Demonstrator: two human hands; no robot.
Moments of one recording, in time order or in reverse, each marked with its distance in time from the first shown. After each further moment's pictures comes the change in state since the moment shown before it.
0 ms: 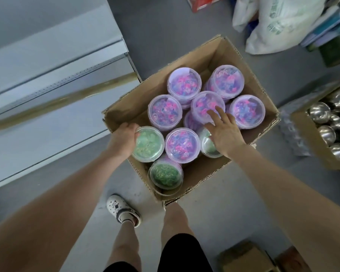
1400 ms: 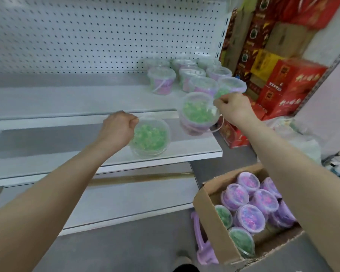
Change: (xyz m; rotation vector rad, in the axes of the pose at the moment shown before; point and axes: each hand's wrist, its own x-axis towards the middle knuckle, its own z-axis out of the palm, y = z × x) left_hand -0.288 -0.239 -0.388 -0.039 0.856 -0.012; right_hand -0.079 -0.304 -0.501 0.658 0.746 0.103
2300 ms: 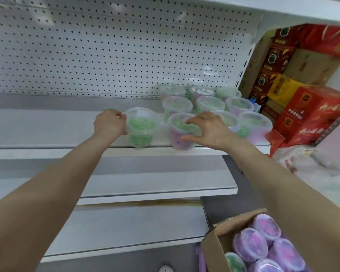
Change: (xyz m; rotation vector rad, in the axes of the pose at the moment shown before) left_hand 0.128 -0.053 -0.013 -0.302 0.089 -0.537; right_hand 0.102 -0.051 0.070 -0.274 -0.202 -0.560
